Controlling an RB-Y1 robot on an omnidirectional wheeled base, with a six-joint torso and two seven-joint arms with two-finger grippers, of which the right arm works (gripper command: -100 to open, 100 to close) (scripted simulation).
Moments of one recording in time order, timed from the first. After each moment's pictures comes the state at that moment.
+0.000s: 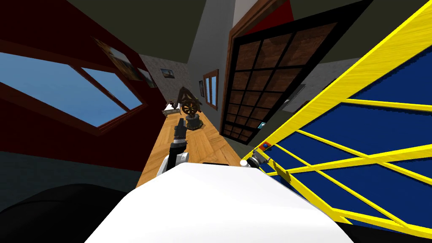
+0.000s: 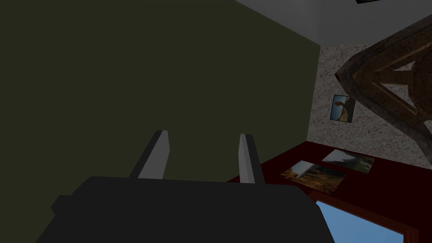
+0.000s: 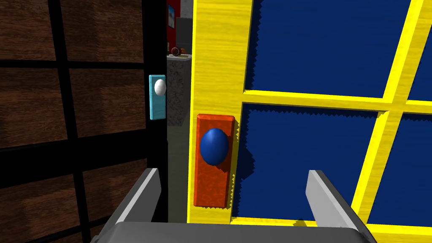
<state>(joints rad) 0.11 0.00 -0.23 -1.01 -0.93 -1.04 -0.82</state>
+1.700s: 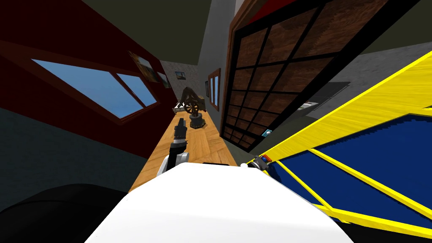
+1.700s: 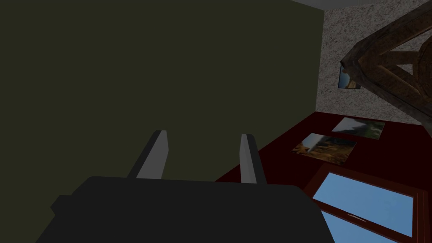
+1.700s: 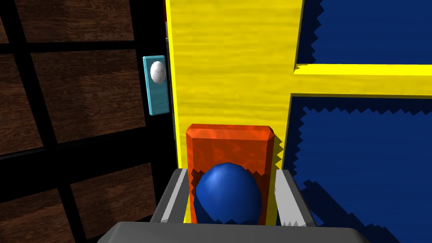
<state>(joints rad) 0.10 -0.01 -0.24 -0.88 -1.01 -1.10 -0.93</state>
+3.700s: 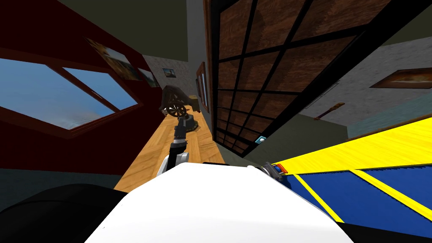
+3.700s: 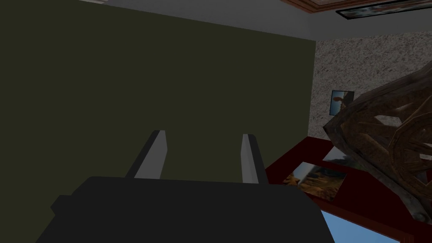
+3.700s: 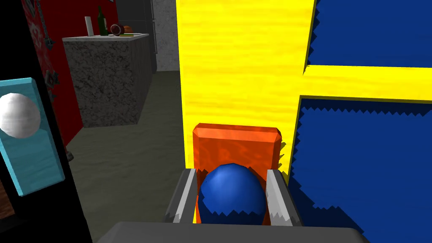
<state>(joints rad) 0.13 -0.06 -0.36 -0.90 -1.14 -1.10 -0.90</state>
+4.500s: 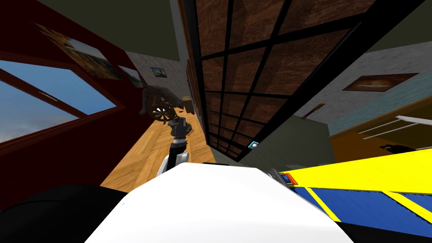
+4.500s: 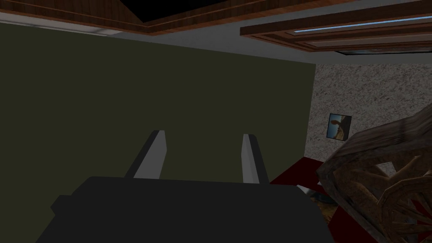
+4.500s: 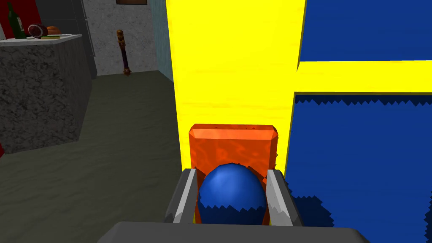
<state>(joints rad) 0.13 -0.05 -0.44 -0.88 -1.22 -1.13 -0.89</state>
